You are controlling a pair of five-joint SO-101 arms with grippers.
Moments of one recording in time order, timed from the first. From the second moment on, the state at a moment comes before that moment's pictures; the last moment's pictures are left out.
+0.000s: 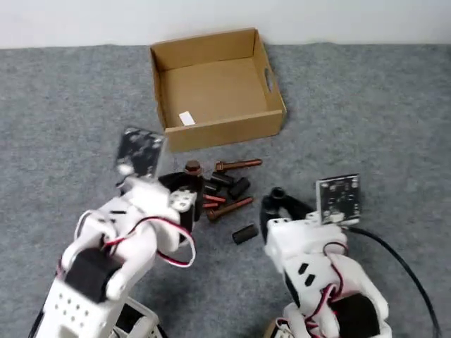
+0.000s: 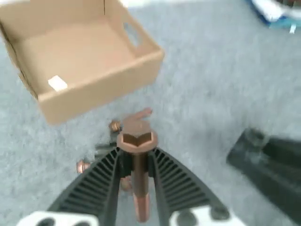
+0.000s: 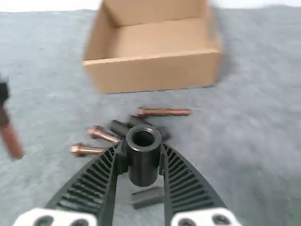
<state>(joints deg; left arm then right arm) 24.5 -65.3 44.3 65.8 21.3 -24.4 -91.6 61.1 67.8 -12.4</state>
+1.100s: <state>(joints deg) 30.3 -99.6 67.7 46.7 31.5 -48.4 -91.6 70.8 52.6 -3.5</state>
